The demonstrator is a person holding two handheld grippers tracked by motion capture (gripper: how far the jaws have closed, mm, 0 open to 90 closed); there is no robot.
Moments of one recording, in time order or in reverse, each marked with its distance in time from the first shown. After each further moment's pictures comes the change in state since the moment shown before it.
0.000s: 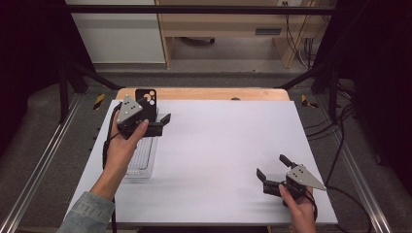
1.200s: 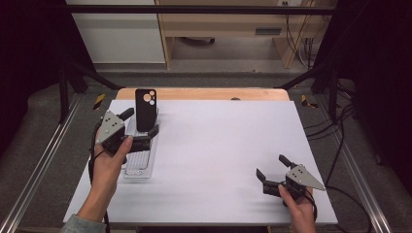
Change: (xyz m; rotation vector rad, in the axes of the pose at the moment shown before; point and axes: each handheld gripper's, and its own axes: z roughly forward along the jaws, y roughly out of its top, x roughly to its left) left arm -0.008 -0.015 -0.051 -0.077 0.030 -0.022; right arm 0.001 0.000 0.000 0.005 0.000 -0.004
